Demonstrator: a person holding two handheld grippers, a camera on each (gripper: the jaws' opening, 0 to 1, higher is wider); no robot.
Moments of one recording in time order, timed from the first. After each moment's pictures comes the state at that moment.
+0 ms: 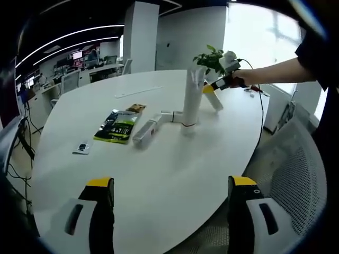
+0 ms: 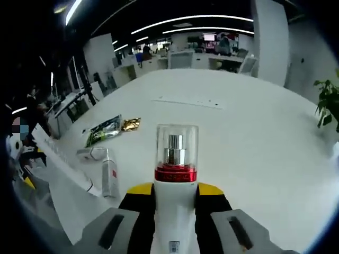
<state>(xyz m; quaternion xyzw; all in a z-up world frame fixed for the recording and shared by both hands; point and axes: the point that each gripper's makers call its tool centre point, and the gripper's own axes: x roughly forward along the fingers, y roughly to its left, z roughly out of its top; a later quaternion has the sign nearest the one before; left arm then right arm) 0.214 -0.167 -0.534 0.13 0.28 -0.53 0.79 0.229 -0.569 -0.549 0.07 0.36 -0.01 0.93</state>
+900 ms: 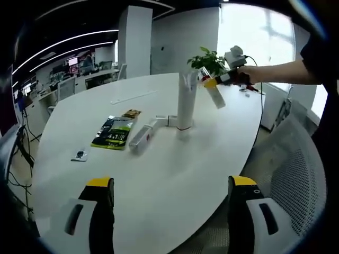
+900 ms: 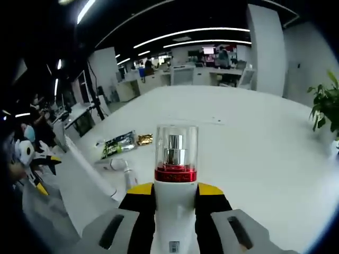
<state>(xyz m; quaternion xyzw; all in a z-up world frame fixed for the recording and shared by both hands) 0.209 -0.173 -0.528 0.14 0.26 -0.55 0.78 0.198 -0.535 -0.494 0.08 0.30 0.00 0.95</state>
